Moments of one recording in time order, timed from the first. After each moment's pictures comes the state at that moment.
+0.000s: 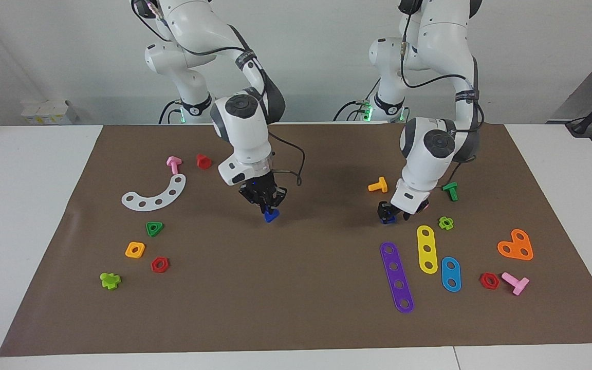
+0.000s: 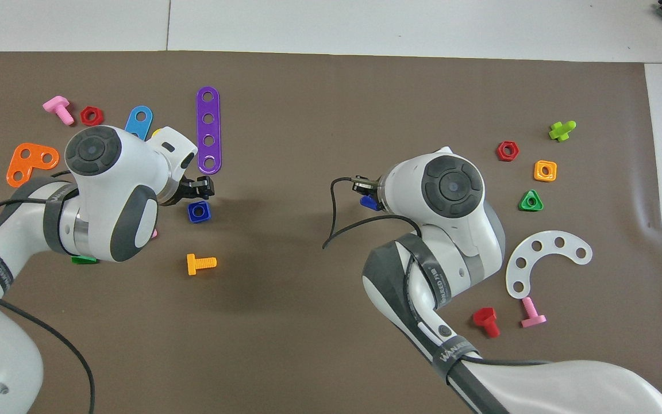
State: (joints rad) left arm -0.18 0.29 -0.09 -2.00 0.00 2.31 -0.35; right arm 0.44 0.31 0.06 -1.84 -0.01 2.33 0.80
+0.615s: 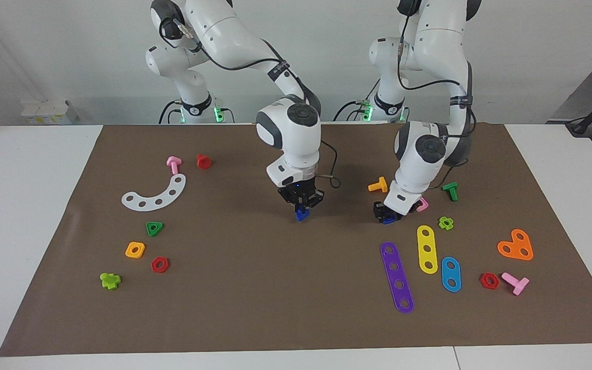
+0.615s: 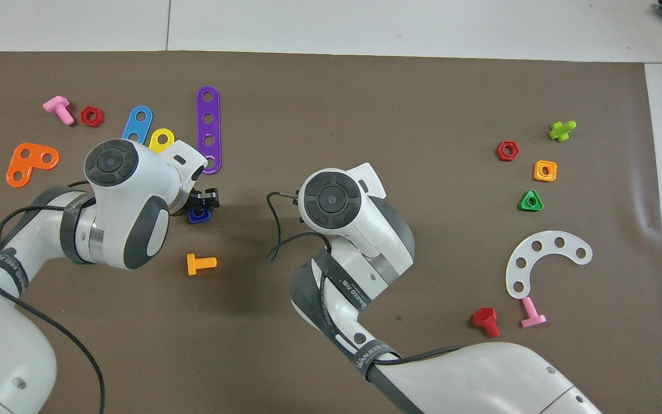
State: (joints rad) left arm -0.20 0.29 -0.09 -2.05 0.00 2.32 -0.35; right arm 0.57 0.48 0.06 -1.67 -0.13 2.23 1.00
